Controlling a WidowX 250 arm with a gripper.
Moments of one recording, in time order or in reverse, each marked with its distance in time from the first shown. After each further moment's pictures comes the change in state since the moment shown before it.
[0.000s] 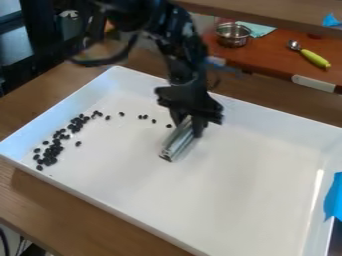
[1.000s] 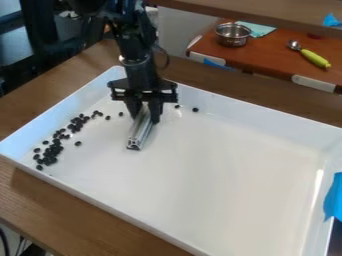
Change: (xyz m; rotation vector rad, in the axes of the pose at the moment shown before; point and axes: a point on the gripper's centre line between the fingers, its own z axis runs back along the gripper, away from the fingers) arm -0.012 0.076 0.002 0.035 0.157 0.369
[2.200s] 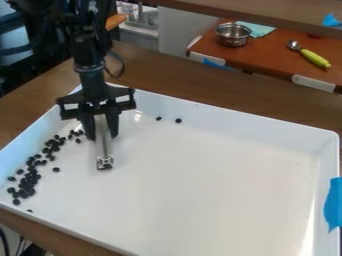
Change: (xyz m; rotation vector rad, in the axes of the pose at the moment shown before) arm -0.039 0.039 0.016 0.023 0.082 0.370
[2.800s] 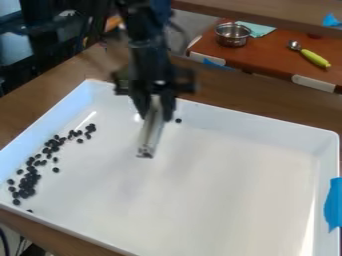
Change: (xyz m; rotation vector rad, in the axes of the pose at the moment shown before) arm -0.055 -0.084 0.048 -0.121 -0.080 -0.431
